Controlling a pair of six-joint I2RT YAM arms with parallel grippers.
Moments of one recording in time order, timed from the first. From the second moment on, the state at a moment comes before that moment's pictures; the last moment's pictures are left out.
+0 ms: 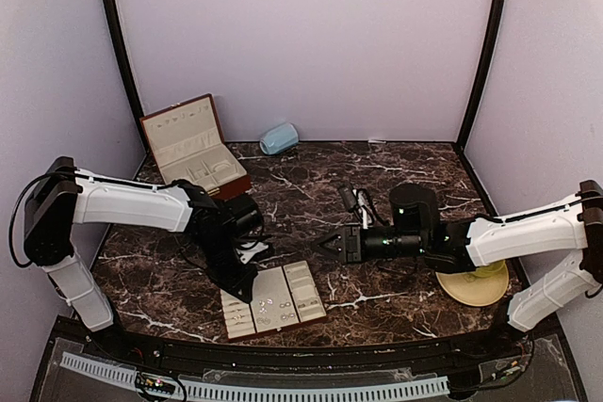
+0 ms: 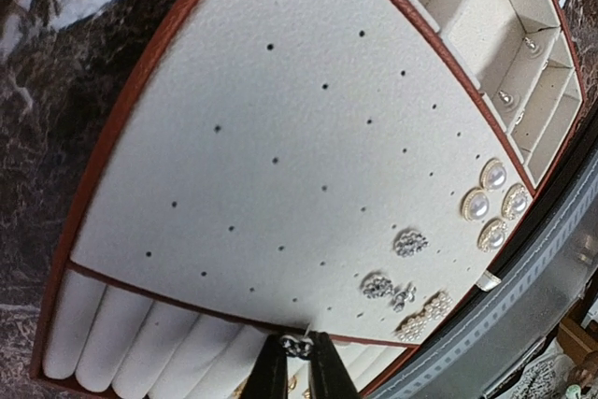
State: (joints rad) left arm -0.89 1.69 1.05 -0.84 0.34 -0.29; right arm 0.99 1.38 0.65 0.38 -0.35 0.75
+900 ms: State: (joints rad) left arm -0.90 1.69 1.05 -0.81 0.37 -0.29; right arm 0.99 1.37 0.65 0.39 -0.34 0.75
